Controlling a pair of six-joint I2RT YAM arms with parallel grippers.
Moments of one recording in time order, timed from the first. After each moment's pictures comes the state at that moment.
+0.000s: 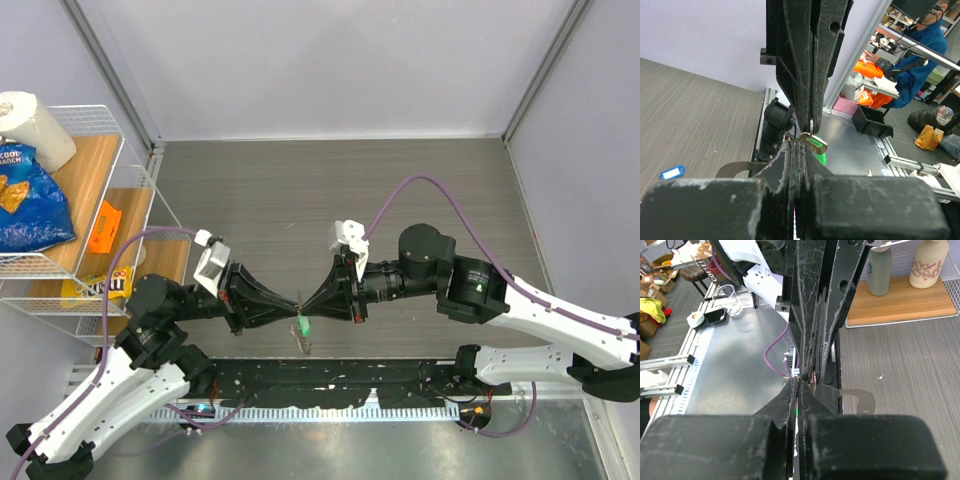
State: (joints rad) left arm -0.75 0.48 0.64 0.12 0.77 -0.57; right arm 1.20 1.03 1.20 -0.29 -0.45 0.17
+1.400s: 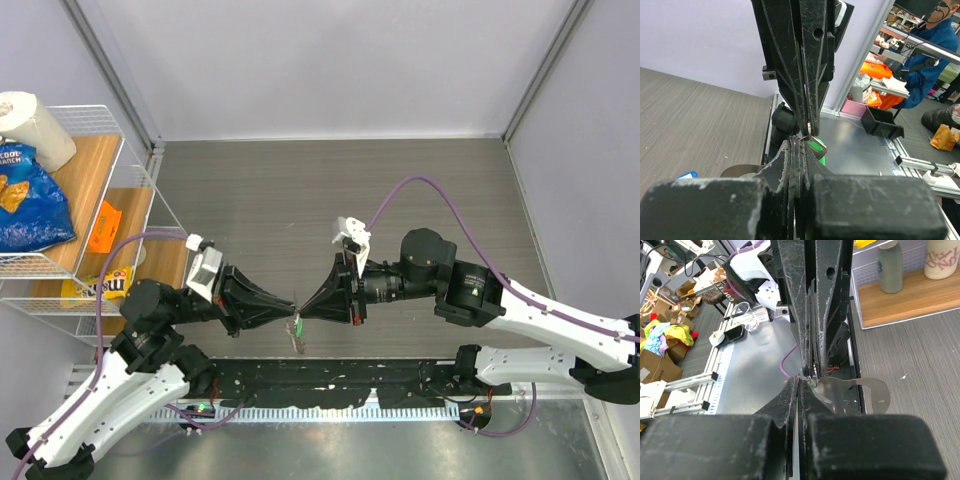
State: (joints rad) left arm -0.75 0.44 0.64 0.11 0.75 -0.52; right arm 1.19 1.02 1.13 -0.19 -0.45 0.35
